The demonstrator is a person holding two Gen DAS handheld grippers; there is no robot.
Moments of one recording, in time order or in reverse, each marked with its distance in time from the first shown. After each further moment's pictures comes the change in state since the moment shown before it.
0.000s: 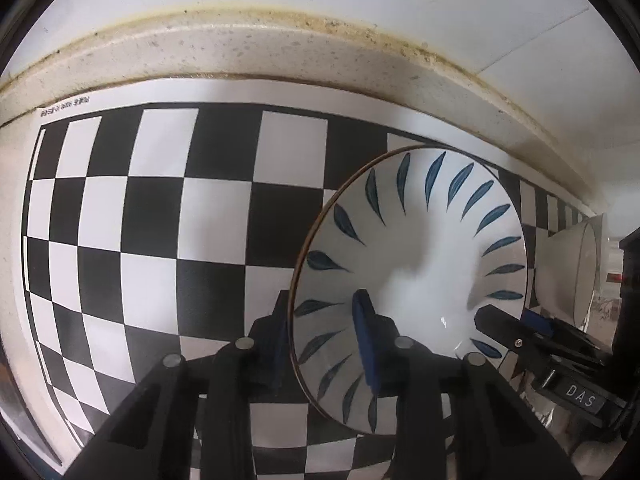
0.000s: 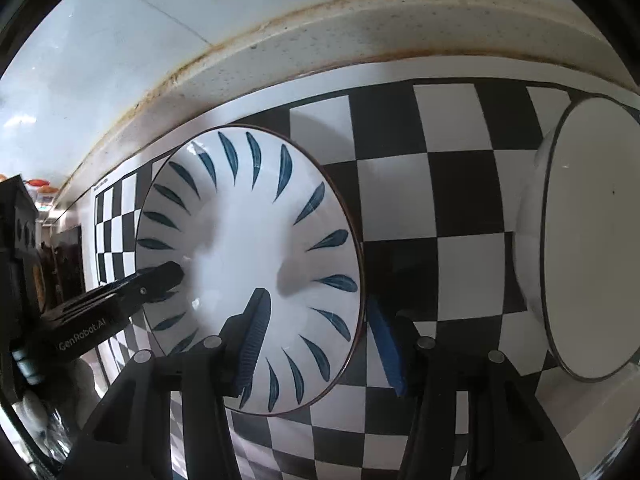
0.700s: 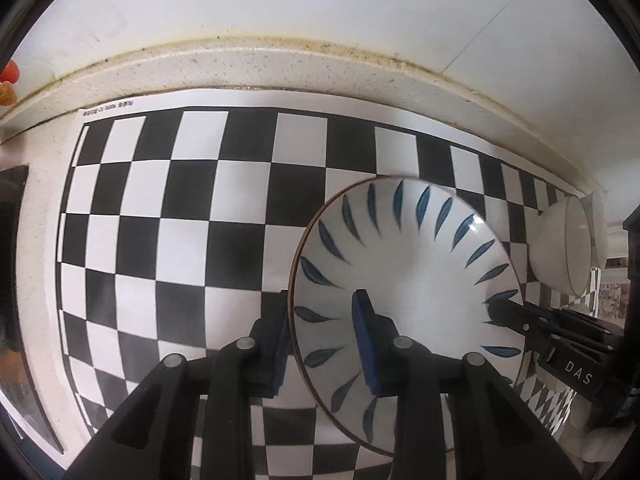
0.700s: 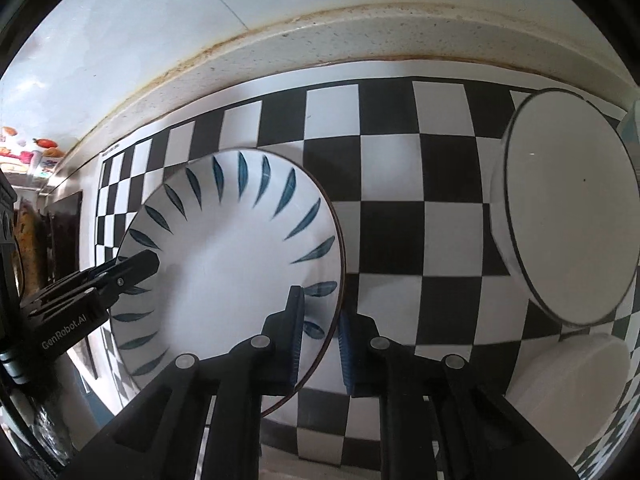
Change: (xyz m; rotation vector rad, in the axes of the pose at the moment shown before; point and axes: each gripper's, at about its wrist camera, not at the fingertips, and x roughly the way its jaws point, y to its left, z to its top) left arm -0.021 -0.036 -0.041 0.025 -0.094 0.049; right arm -0.036 -0.007 -0.033 -0.096 -0.008 -0.029
